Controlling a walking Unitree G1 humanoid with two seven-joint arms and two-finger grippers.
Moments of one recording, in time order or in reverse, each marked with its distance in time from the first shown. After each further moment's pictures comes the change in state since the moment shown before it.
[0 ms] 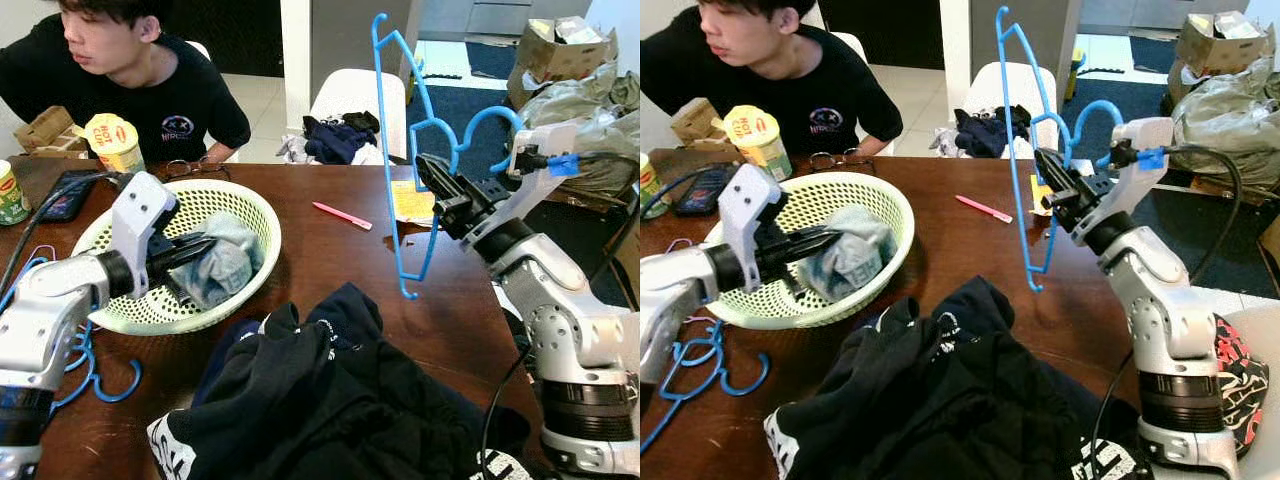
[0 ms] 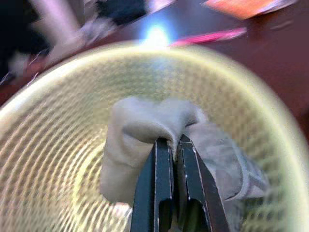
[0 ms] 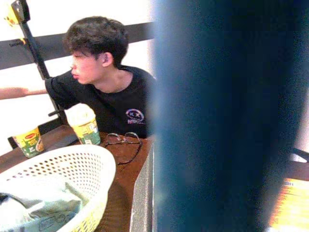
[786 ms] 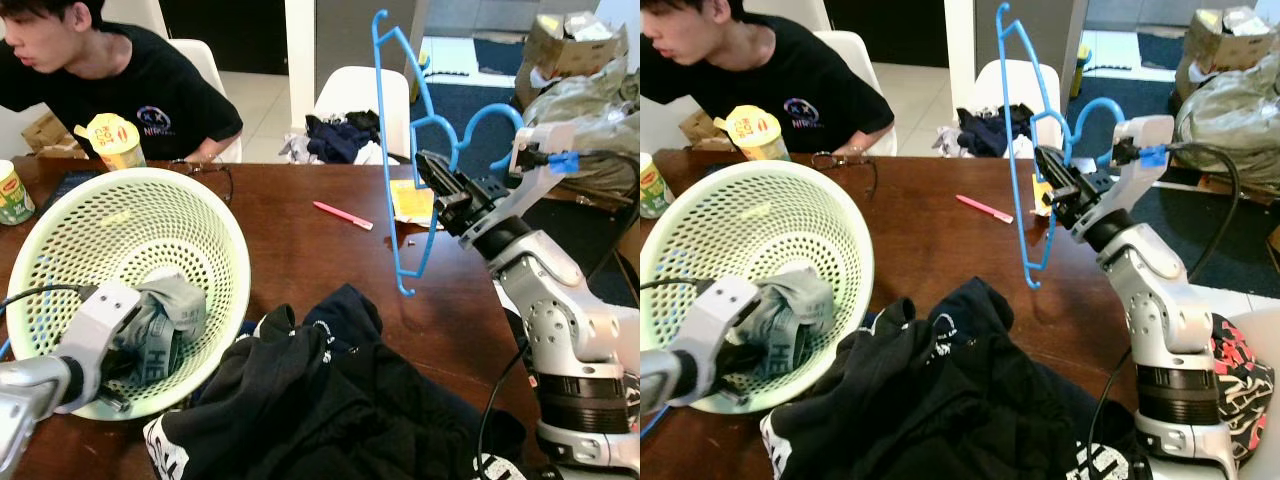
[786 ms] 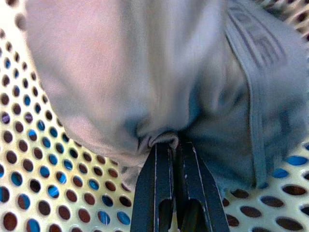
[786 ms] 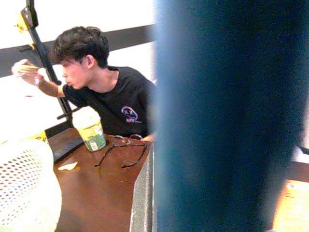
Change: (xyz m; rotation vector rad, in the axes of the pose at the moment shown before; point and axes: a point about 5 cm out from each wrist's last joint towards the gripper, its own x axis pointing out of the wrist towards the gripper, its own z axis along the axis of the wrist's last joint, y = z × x) left arm -0.062 -0.022 -0.068 -0.071 0.611 0.044; right arm 0.003 -0.004 0.000 0.012 -0.009 0.008
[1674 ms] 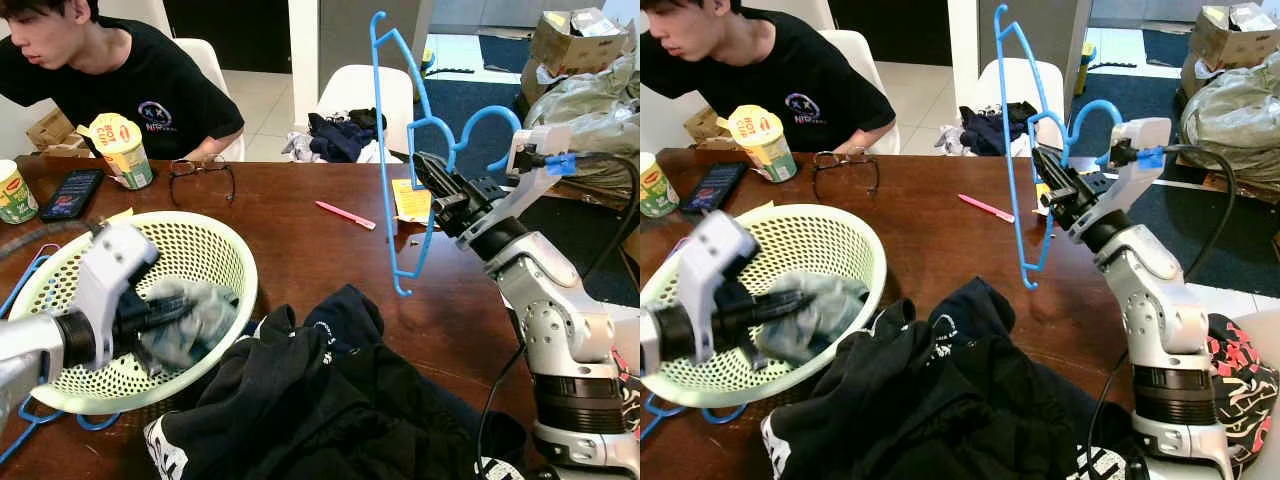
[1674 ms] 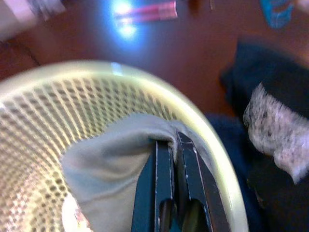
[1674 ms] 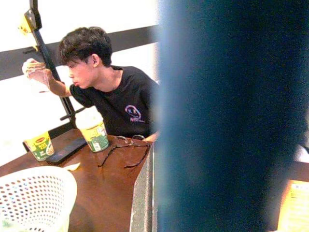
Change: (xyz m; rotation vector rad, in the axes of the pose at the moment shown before) left arm -0.055 -0.020 0.087 0.116 -0.585 -0.215; right arm 0.001 0.002 -0.003 0.014 -0.004 0.011
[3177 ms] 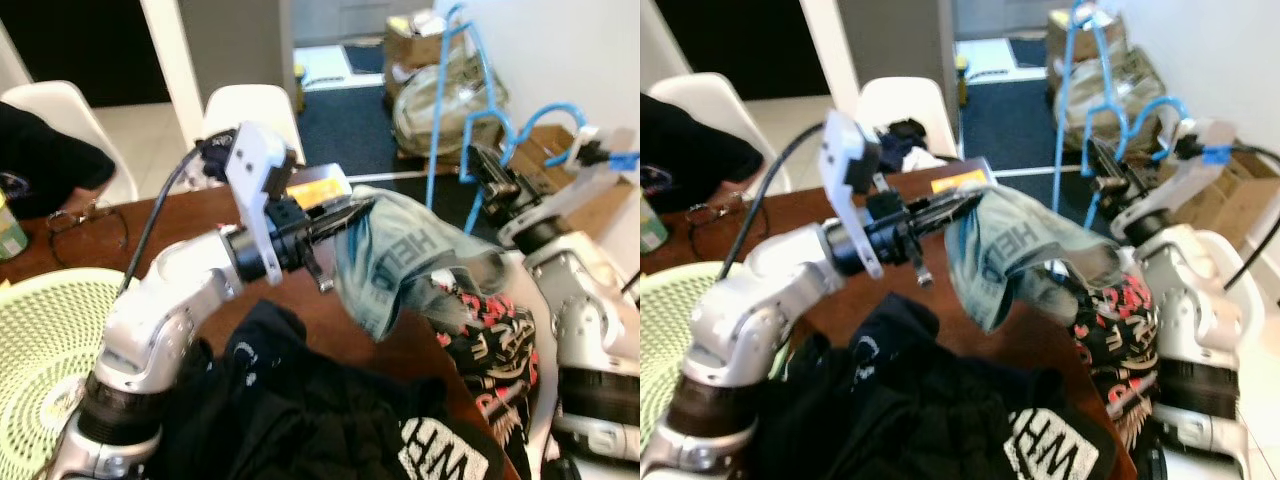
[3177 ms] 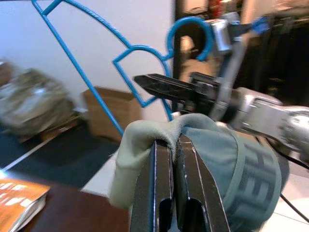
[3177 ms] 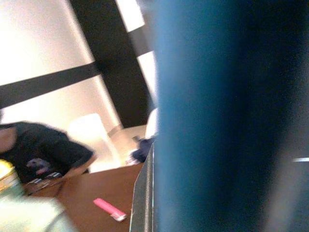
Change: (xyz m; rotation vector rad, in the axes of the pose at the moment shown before) left arm 0.112 -0.075 0.079 -0.161 -0.524 -0.288; right arm -0.013 -0.033 0.000 0.057 -0.018 -0.097
